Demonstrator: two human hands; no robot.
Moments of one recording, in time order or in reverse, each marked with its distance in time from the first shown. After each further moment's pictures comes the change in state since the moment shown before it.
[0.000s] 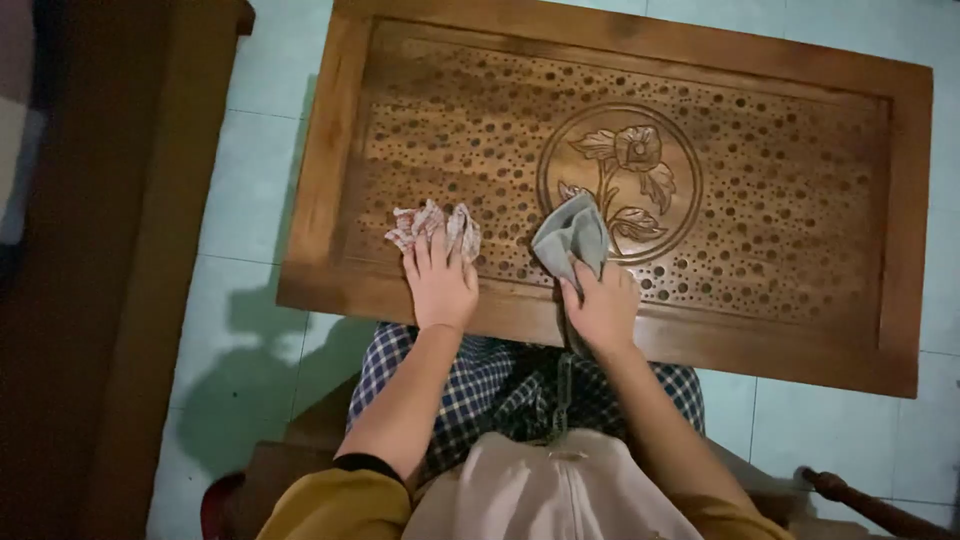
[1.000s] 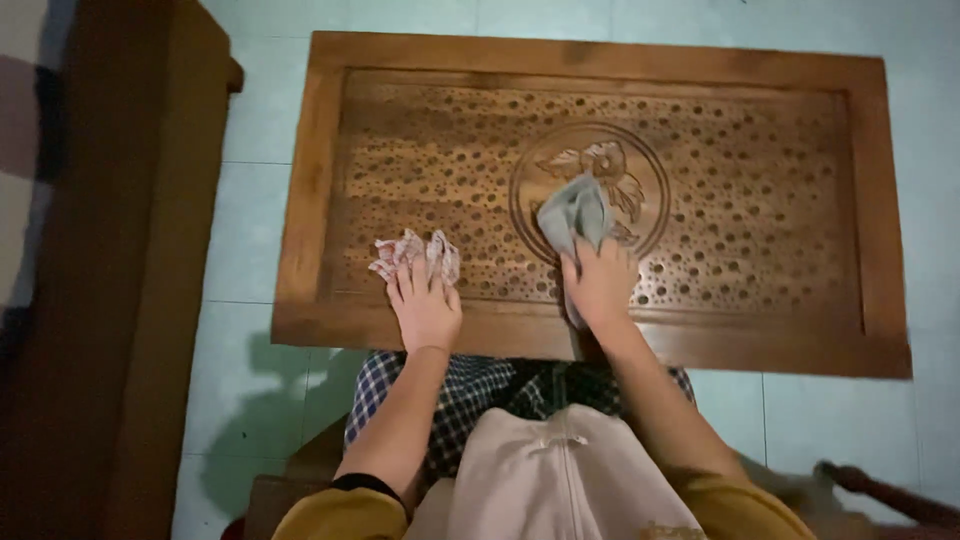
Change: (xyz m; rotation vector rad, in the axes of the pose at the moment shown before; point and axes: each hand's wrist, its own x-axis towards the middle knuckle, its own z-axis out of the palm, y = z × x) left_hand 0.002 -0.002 0.003 0.030 0.139 0.041; right_hand 0.050 0.020 -0.007 -0.047 0.076 0.113
